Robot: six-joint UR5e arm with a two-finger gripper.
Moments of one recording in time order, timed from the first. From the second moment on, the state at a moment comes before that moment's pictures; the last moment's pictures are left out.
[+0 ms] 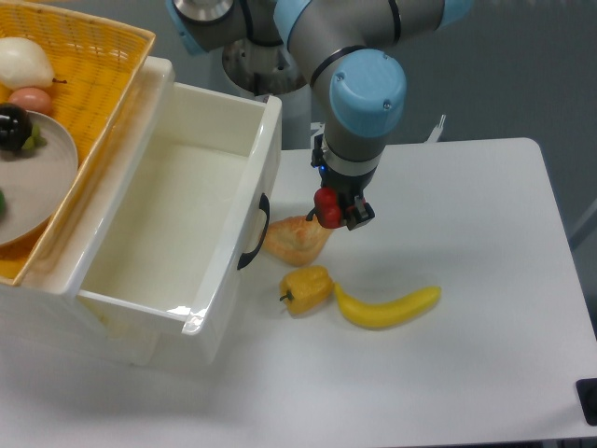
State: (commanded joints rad) arm 2.50 -1.79 -1.49 -1.58 1.57 1.62
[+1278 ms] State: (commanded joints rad) arm 2.53 -1.76 -1.43 -1.62 1.41 1.44
